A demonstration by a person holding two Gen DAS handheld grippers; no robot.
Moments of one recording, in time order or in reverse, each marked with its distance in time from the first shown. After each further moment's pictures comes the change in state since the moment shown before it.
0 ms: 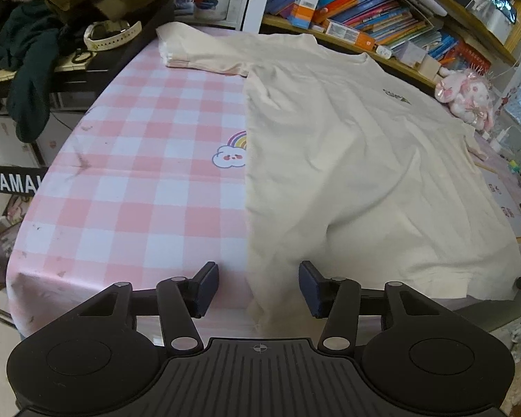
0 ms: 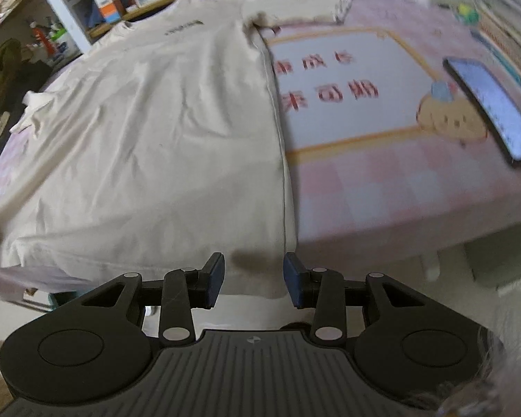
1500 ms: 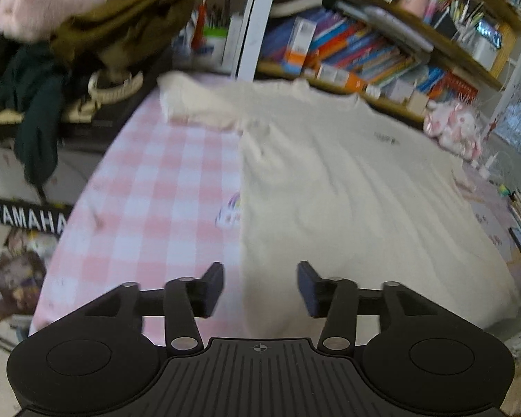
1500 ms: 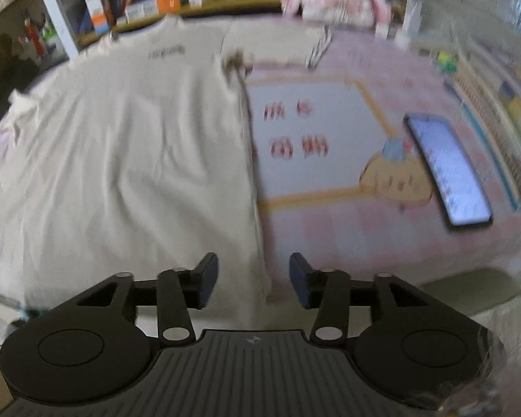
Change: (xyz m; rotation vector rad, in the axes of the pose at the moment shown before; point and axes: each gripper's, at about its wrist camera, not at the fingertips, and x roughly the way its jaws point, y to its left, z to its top) left arm -0.030 -0.007 0.027 0.022 -0.154 0.012; right arm -0.050 -0.010 0.025 -0.140 -0.115 -0.134
